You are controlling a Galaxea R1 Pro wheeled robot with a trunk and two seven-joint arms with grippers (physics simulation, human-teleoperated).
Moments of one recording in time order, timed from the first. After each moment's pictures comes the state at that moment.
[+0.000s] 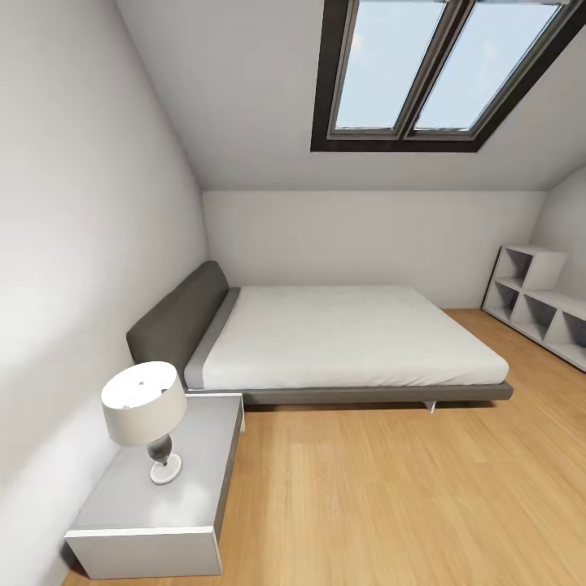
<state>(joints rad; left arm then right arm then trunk) 0.01 -0.01 0.01 -0.05 0.00 -0.05 0.00 0.00 -0.04 0.01 -0.01 0.07 0.00 -0.01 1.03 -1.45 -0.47</state>
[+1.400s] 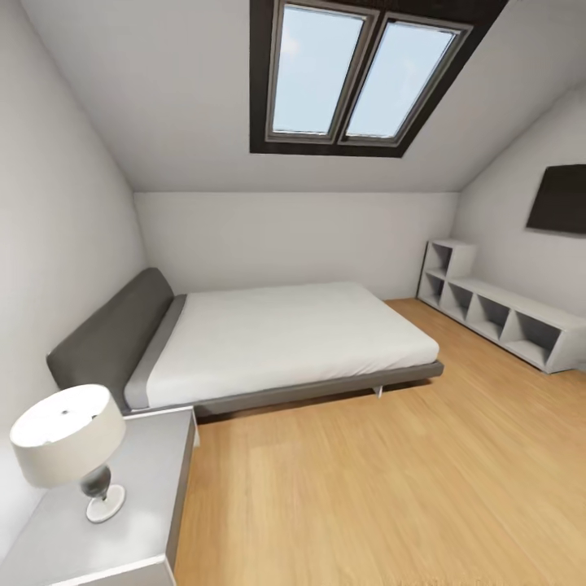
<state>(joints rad) 0.01 -0.01 0.01 -0.06 0.19 -0.06 0.00 0.00 -0.04 0.01 -0.01 0.07 -0.08 -0.01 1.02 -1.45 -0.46</state>
